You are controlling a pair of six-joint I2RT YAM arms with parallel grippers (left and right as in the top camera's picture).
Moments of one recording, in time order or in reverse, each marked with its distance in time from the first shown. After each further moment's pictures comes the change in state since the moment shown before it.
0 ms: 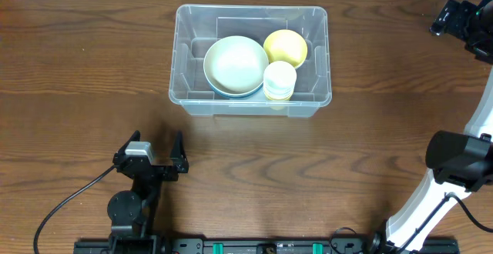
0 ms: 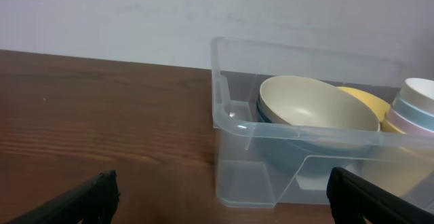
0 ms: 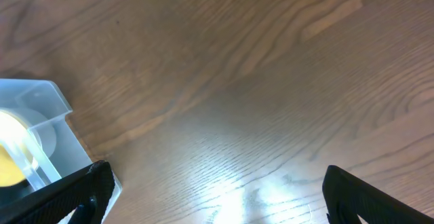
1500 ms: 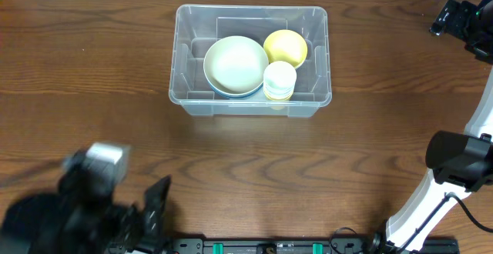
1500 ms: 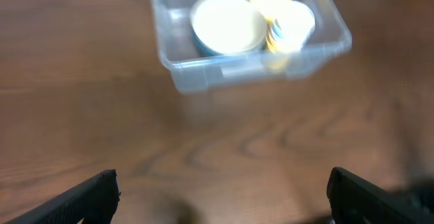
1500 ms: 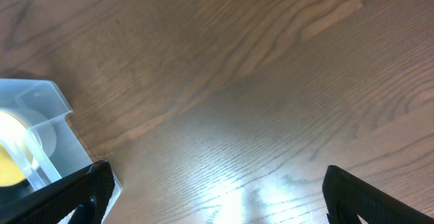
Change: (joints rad) left arm -0.258 0.665 1.512 -1.402 -0.039 0.014; right arm 0.000 0.000 0.000 0.000 0.000 0.000
